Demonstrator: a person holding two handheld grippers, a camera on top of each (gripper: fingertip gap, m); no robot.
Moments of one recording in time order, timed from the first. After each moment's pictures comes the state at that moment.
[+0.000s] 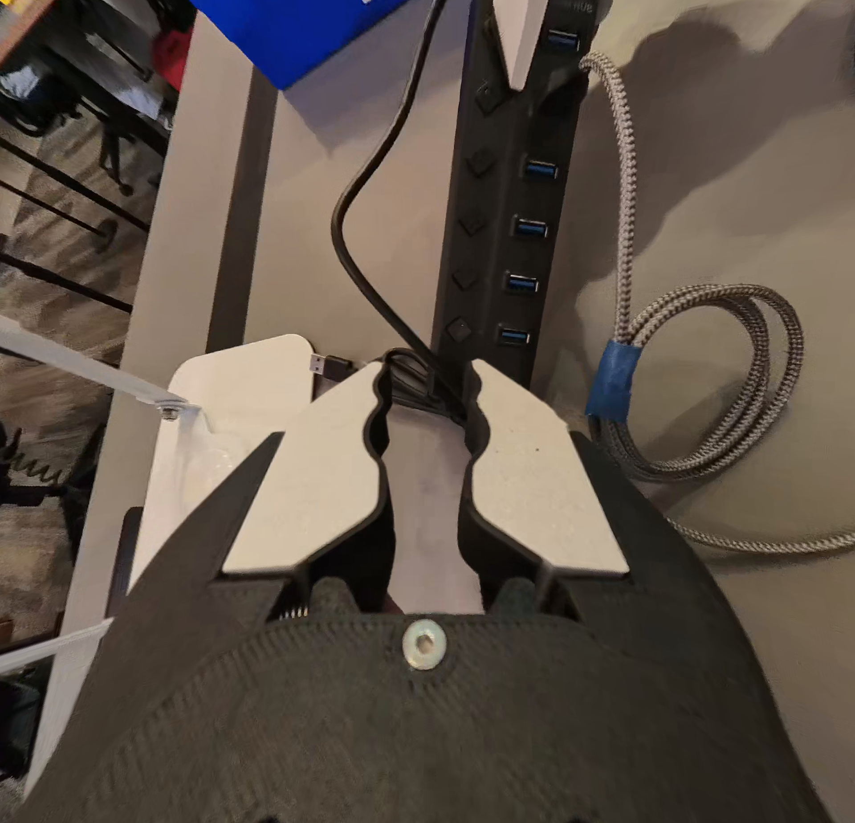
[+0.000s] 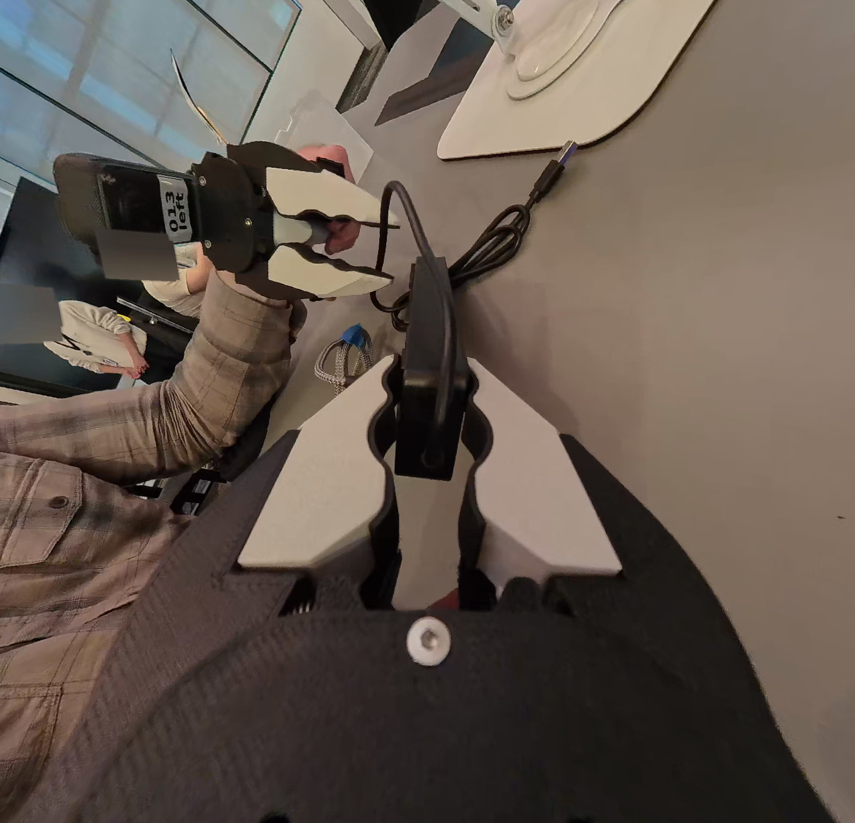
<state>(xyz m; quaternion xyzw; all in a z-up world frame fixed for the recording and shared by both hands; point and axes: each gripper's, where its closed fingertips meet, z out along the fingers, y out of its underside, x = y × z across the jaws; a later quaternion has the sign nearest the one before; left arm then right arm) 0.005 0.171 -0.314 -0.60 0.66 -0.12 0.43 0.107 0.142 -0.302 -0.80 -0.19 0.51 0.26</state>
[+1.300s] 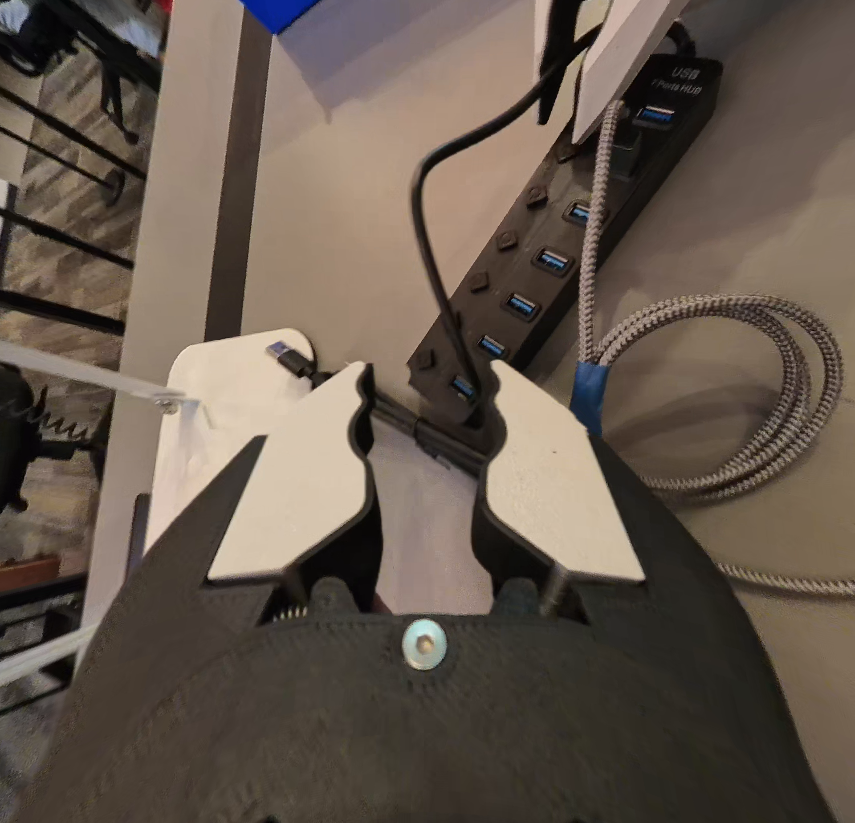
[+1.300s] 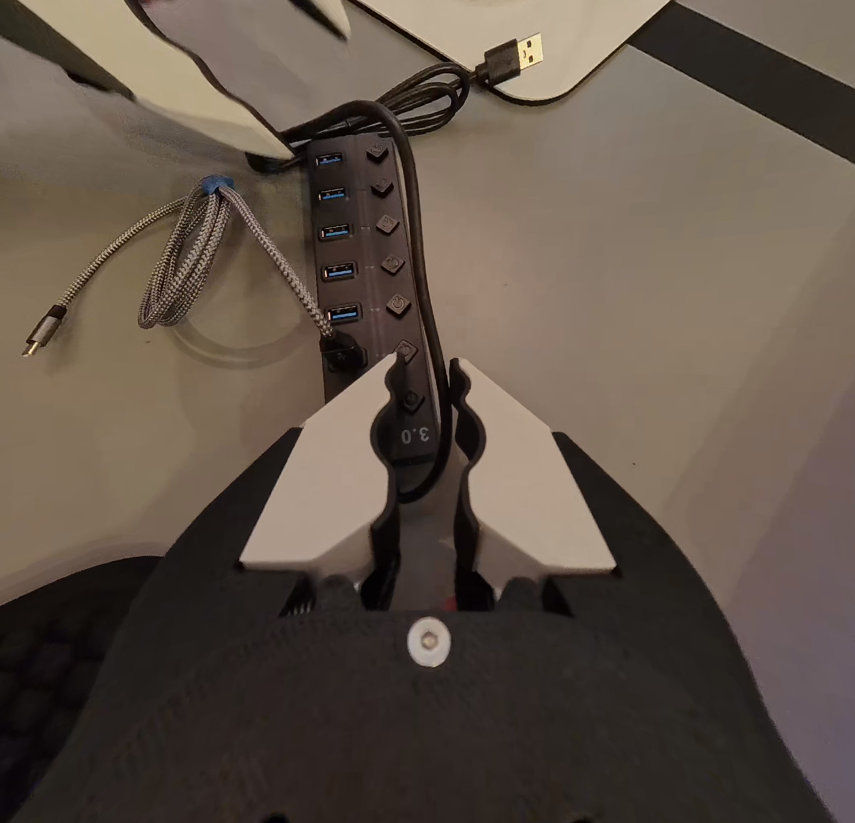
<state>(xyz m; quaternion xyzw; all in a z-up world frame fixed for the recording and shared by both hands) 0.023 0.178 -0.325 -0.63 0.66 -0.07 0.41 0.129 0.141 -0.348 -0.83 -0.38 0.20 0.36</state>
